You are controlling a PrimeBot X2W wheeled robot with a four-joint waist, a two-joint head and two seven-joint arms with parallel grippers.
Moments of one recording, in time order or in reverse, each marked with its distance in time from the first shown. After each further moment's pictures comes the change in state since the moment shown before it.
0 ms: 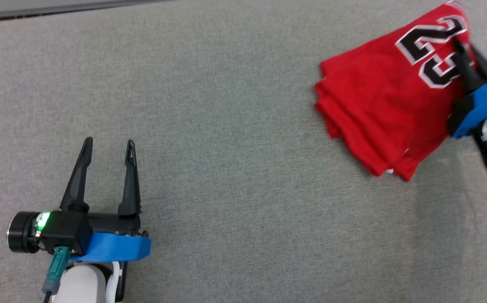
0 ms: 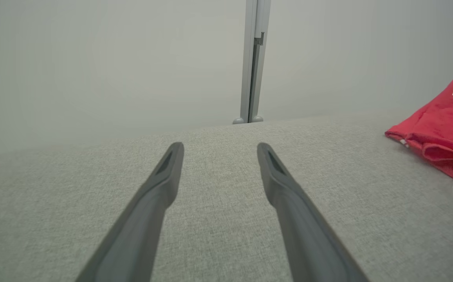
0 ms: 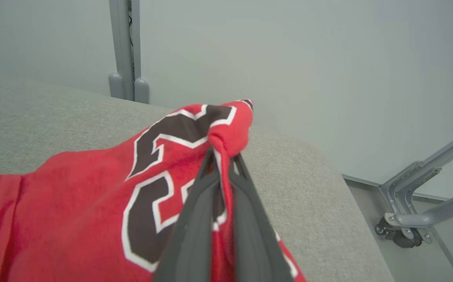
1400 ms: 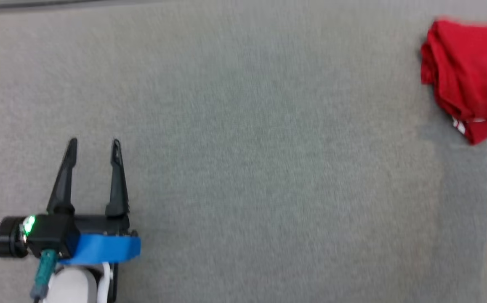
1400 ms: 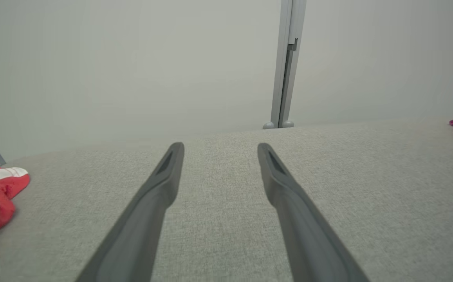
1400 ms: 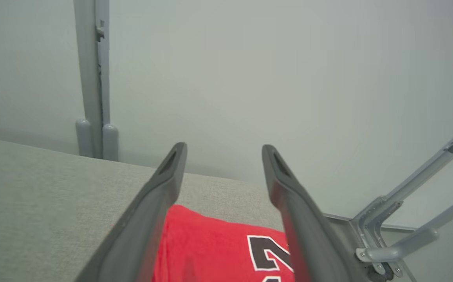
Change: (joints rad) left arm -0.006 0.022 0.015 -0.033 -0.015 0.027 0.000; right arm -0.149 -0.117 -0.142 0.069 -0.087 0.000 -0.011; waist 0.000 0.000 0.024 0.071
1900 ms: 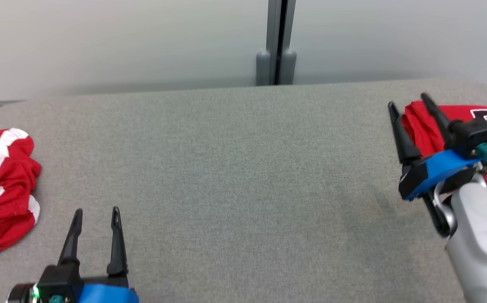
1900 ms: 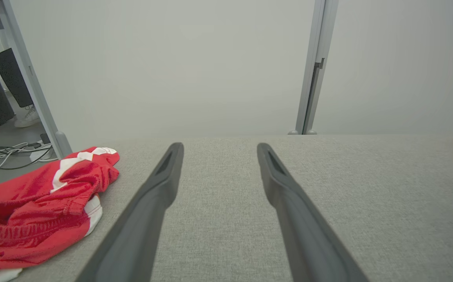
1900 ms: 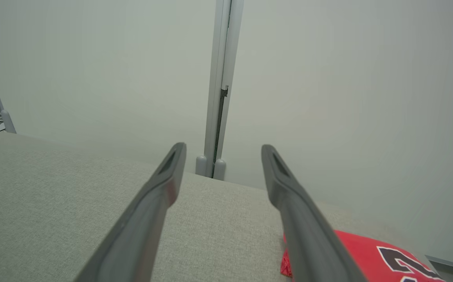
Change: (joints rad) left arm 0.180 -0.021 0.040 0.097 -0.034 0.006 0.000; right arm 0.423 0.217 0.058 -0.334 0.044 0.000 0.000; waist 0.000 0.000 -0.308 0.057
